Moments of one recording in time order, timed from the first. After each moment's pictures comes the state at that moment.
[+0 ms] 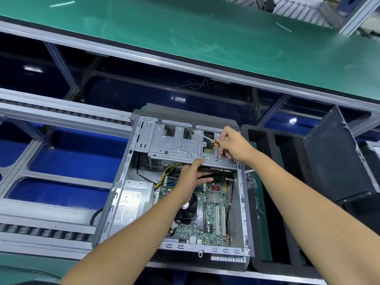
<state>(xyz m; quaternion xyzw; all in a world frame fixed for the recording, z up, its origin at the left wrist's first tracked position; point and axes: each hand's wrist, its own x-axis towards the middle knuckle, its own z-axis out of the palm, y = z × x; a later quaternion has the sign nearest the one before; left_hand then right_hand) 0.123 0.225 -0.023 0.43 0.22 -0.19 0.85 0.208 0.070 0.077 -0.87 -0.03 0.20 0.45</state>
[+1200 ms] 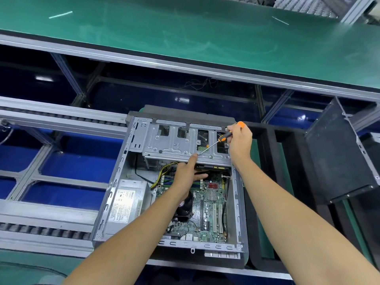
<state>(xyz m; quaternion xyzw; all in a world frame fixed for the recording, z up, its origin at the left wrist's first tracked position) 0.127 0.217 -0.023 0.53 0.28 -0.18 0.78 0.210 0.067 0.047 -0.71 0.15 -0.10 0.68</state>
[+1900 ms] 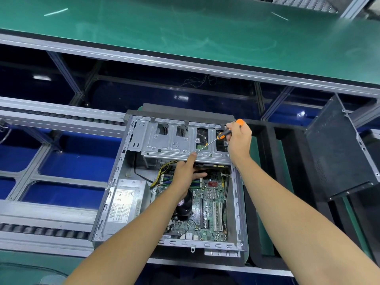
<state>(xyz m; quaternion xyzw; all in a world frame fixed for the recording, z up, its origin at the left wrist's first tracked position) 0.125 0.221 -0.019 0.55 0.26 -0.20 0.77 0.209 0.068 0.043 -0.71 0.12 -0.11 0.68</state>
